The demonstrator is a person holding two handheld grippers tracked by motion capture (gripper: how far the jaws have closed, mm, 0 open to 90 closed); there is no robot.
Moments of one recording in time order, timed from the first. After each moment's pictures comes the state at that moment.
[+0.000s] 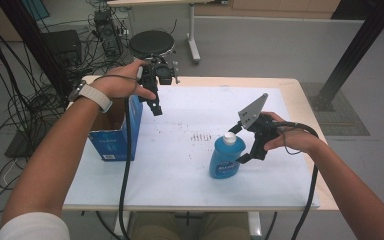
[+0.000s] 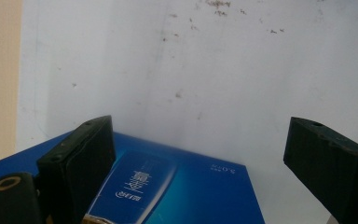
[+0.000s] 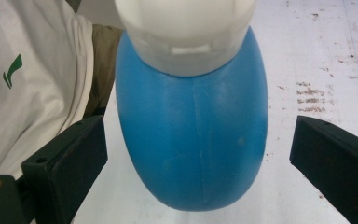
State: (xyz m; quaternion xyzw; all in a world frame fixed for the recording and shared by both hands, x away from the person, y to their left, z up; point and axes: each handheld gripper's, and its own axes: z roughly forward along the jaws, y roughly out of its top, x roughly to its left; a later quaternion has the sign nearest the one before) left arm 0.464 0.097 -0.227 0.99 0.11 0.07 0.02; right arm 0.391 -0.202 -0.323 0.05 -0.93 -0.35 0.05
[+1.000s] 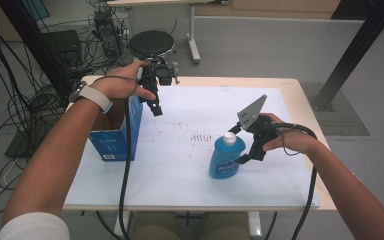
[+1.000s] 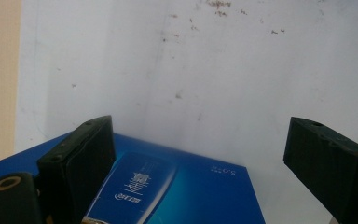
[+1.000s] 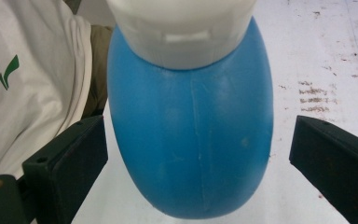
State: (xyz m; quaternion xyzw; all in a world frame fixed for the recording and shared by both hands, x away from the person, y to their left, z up) left arm 0.465 0.098 -0.229 0.99 0.11 0.07 0.03; right arm 0.391 -0.201 -0.329 0.05 -0.93 -0.35 0.05
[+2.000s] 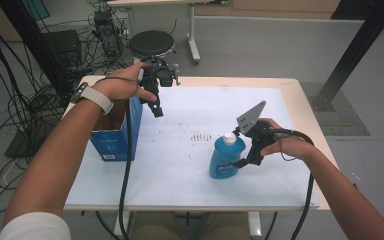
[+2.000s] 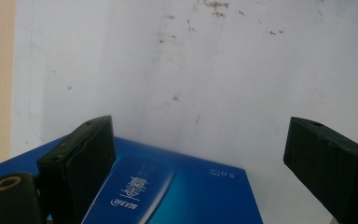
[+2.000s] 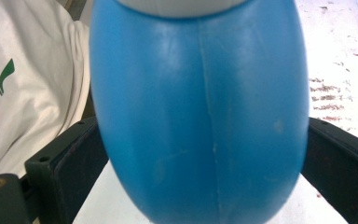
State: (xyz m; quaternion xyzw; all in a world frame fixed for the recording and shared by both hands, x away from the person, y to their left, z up) left arm 0.465 0.096 -0.233 0.99 0.11 0.06 0.03; right arm 0.388 -0.201 -0.348 0.04 -0.93 -0.37 0.06
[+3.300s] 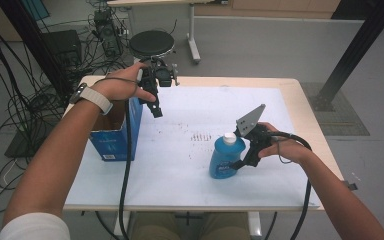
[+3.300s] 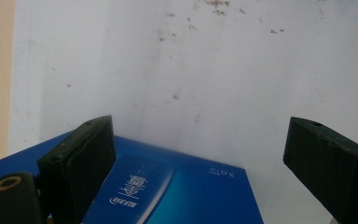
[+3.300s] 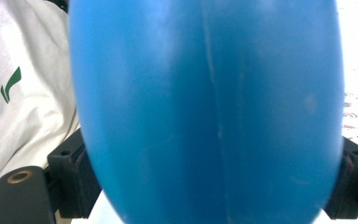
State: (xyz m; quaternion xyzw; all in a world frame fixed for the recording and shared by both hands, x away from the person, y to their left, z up) left arm 0.465 0.099 -0.234 0.99 0.11 0.06 0.03; right arm 0.390 -0.202 -0.362 0.04 -0.91 -0.40 0.08
